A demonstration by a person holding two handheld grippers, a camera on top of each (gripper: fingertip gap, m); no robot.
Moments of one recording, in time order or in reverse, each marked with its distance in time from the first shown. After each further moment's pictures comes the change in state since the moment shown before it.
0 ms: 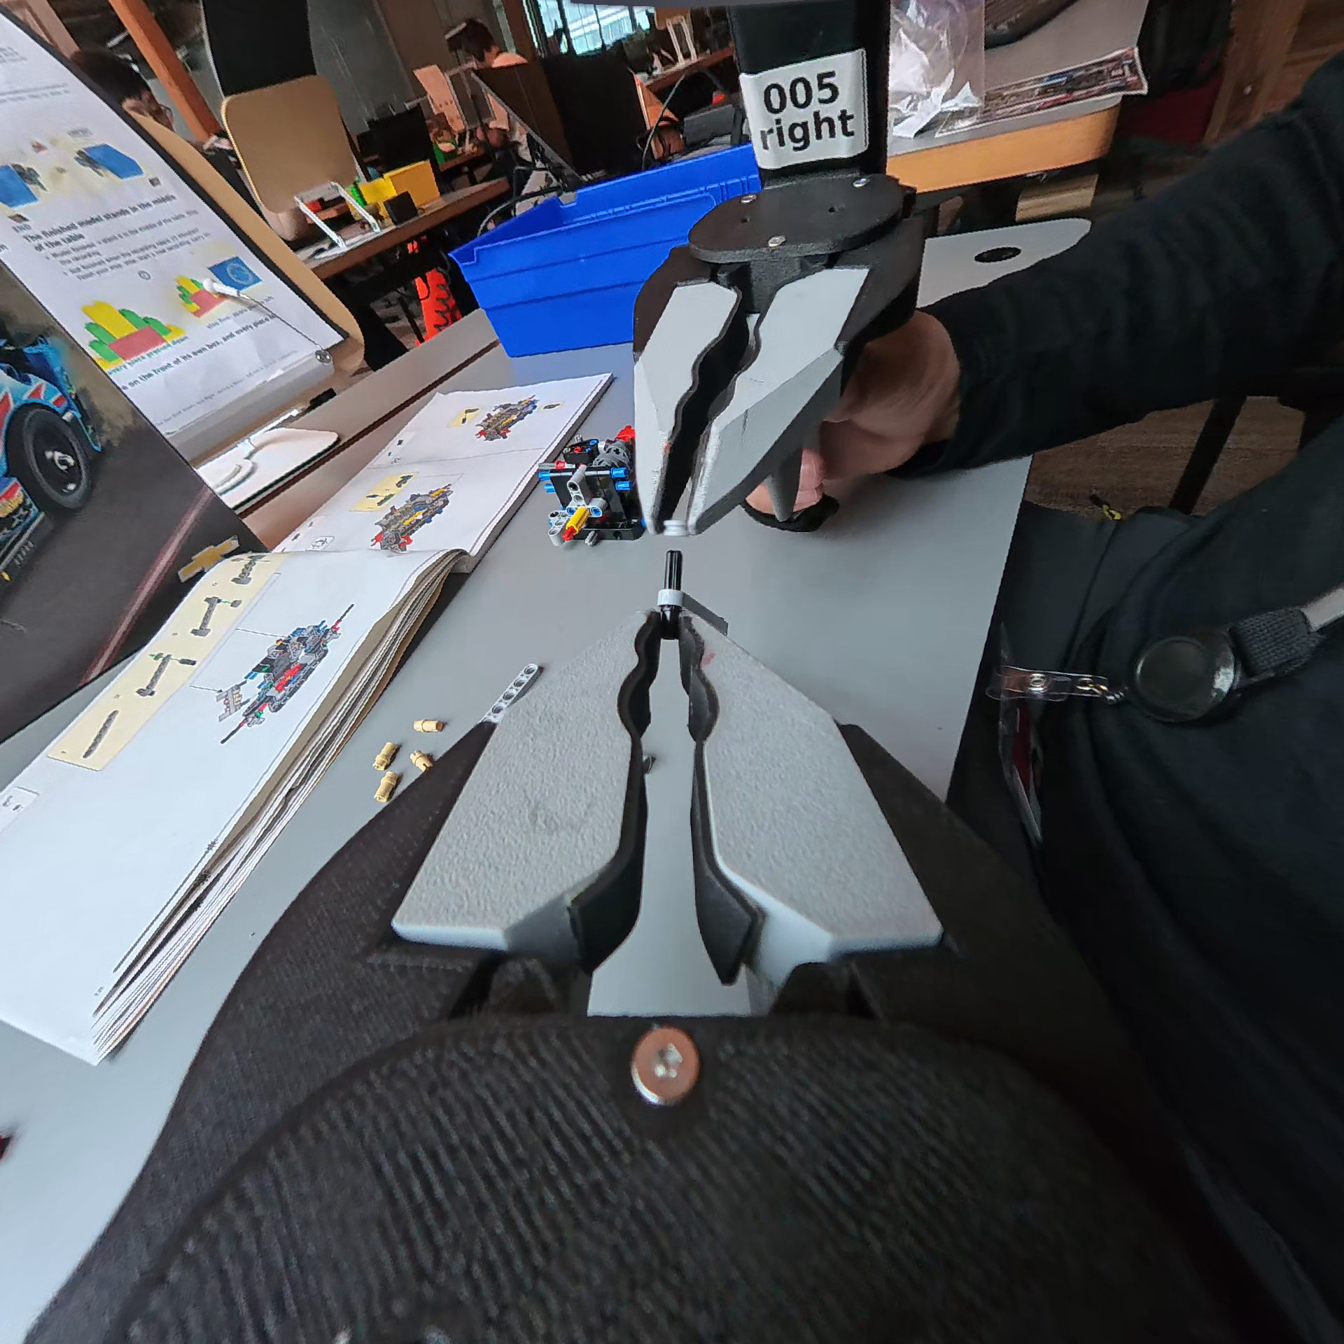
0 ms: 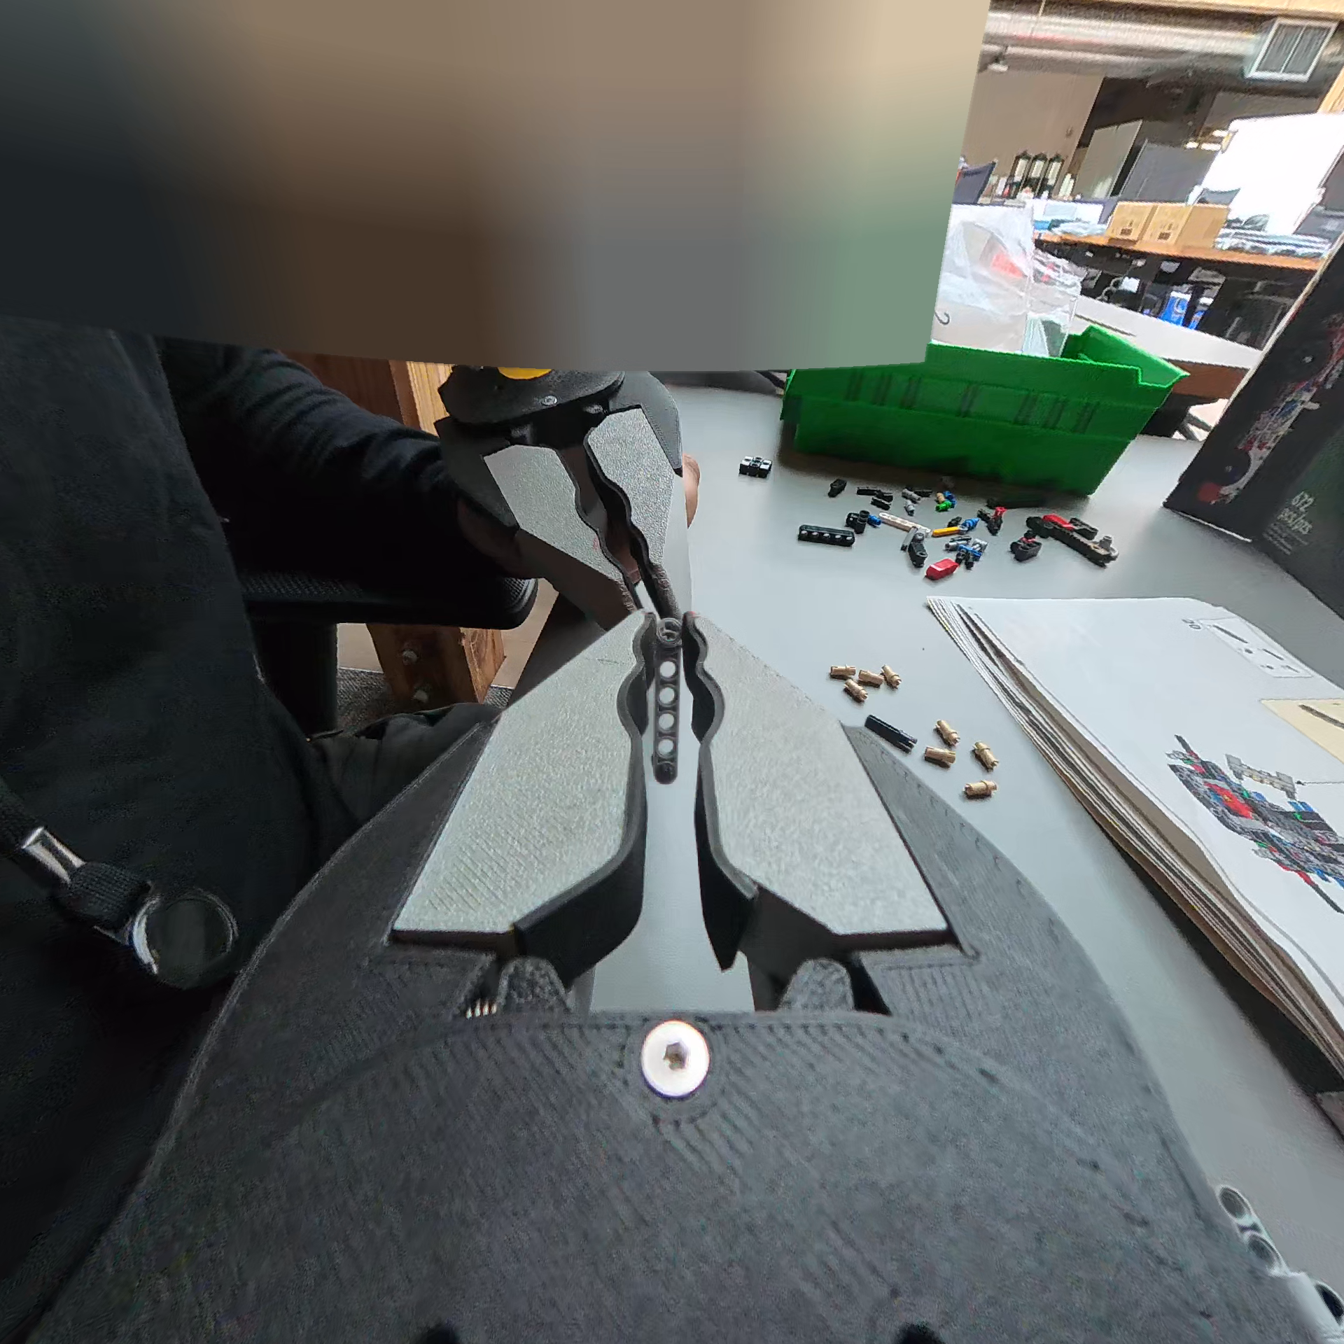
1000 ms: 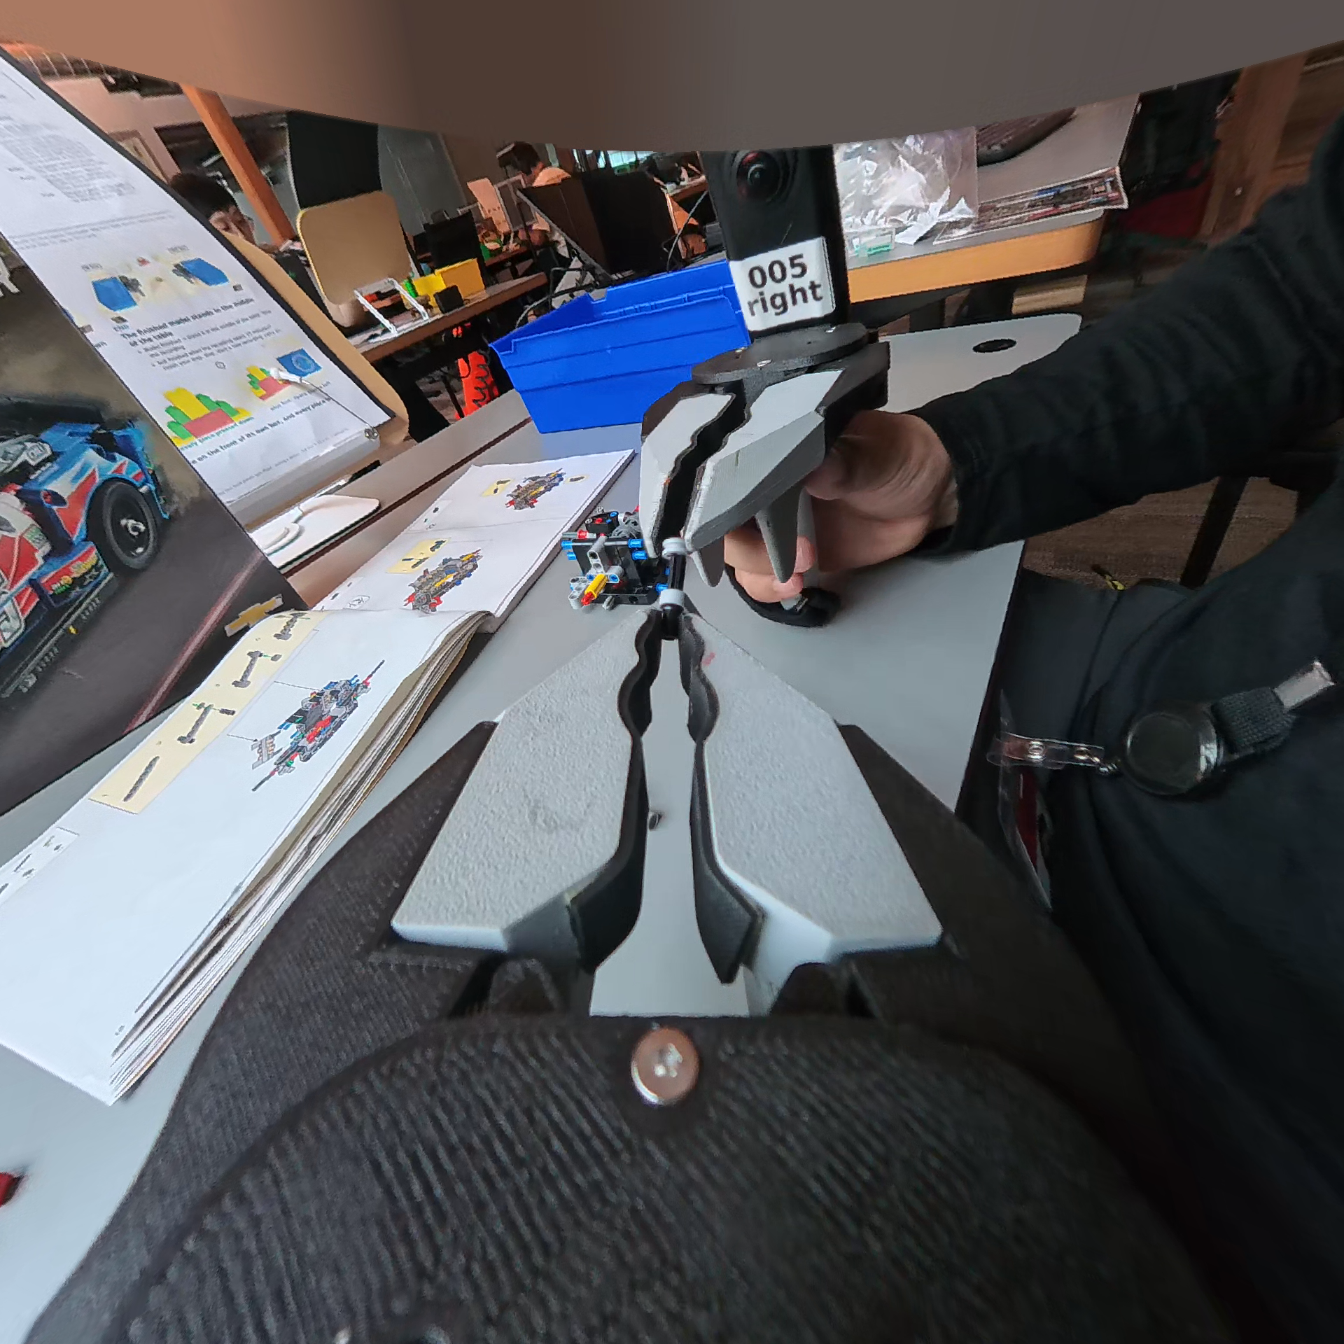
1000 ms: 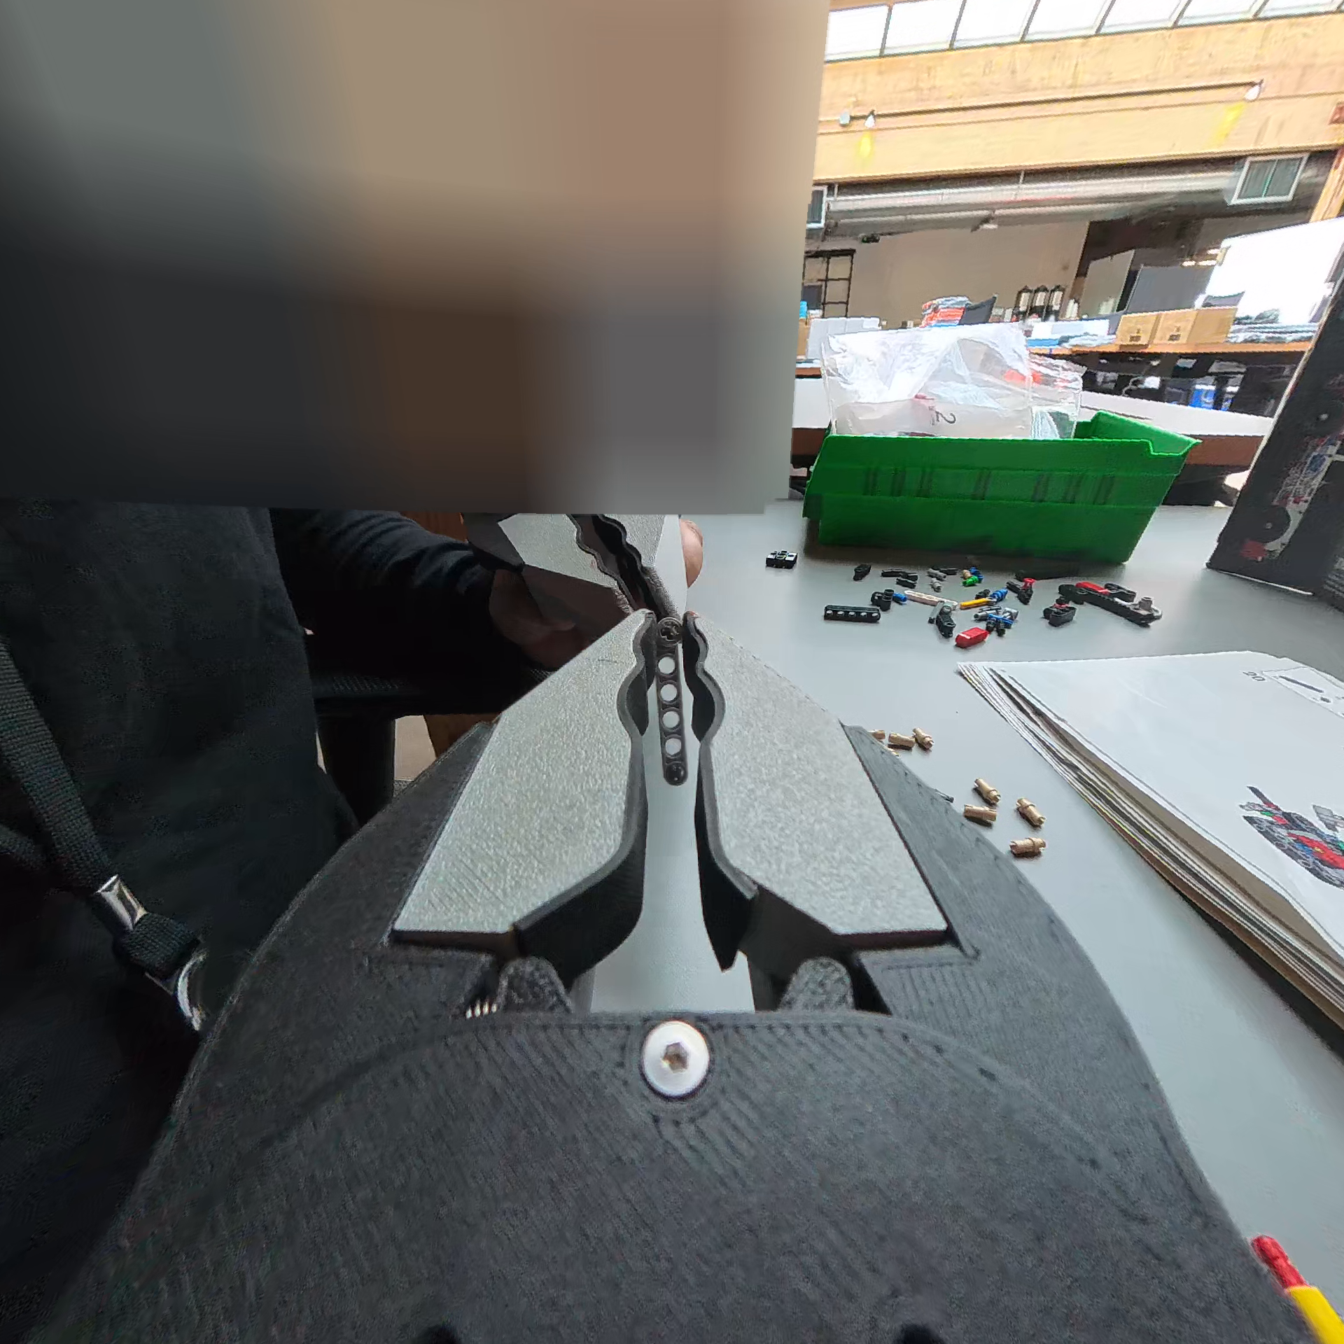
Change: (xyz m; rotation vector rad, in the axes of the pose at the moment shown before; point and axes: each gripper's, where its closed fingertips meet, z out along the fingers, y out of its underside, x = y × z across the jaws) left arm -0.001 -0.023 -0.003 0.099 -0.037 0.002; right arm 0.000 -0.017 -0.006 0.194 -0.058 0.090
